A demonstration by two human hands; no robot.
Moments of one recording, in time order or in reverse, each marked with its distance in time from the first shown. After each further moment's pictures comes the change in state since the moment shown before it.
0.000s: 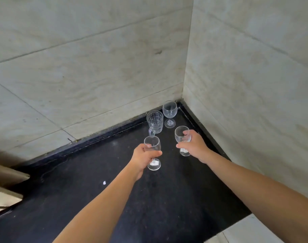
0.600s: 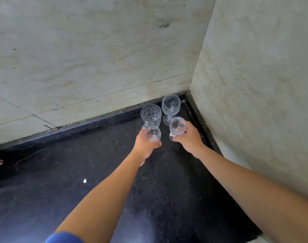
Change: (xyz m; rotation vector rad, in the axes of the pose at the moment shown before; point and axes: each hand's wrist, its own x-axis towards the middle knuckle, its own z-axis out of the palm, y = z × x) left_hand 0.125 -0.005 0.045 0.068 0.112 -0.011; right_hand 0.125 0.026 0.010 -0.069 -0.072 -0.048
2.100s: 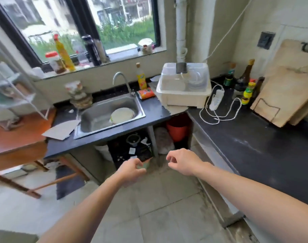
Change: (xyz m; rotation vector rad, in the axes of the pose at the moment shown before) left_hand -0.795 -0.463 -0.232 0.025 1.017 -0.543; right_hand -0.725 -0.003 0.398 -1.082 -1.348 -1.468
